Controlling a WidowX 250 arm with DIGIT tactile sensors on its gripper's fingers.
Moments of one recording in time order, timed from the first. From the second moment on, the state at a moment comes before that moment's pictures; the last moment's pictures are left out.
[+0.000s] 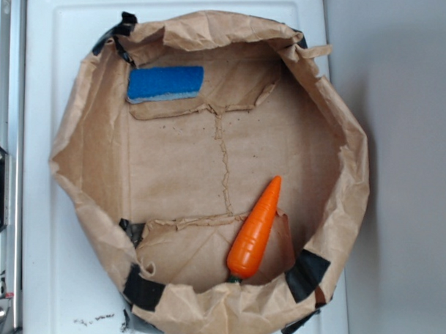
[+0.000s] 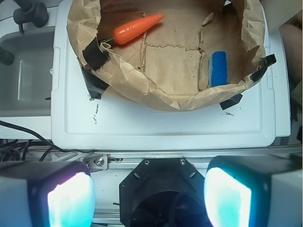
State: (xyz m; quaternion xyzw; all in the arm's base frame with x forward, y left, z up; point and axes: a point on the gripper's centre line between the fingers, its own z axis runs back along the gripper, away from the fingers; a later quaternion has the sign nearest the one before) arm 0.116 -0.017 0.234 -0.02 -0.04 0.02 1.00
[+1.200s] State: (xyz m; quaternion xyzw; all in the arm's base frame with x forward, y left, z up) arm 0.201 0.027 0.234 -0.08 -0.06 0.26 0.96
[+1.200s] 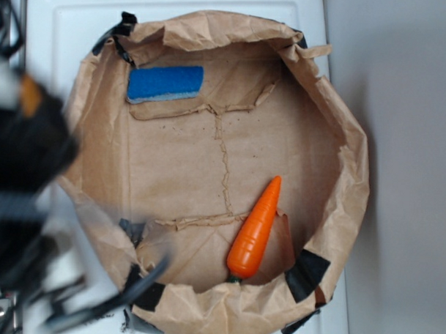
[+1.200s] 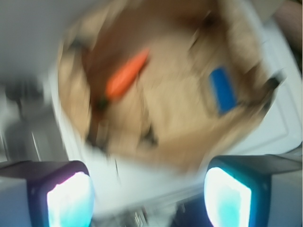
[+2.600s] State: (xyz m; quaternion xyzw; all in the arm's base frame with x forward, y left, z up) arm 0.207 0.063 0.225 -0.08 -0.09 0.36 0.92
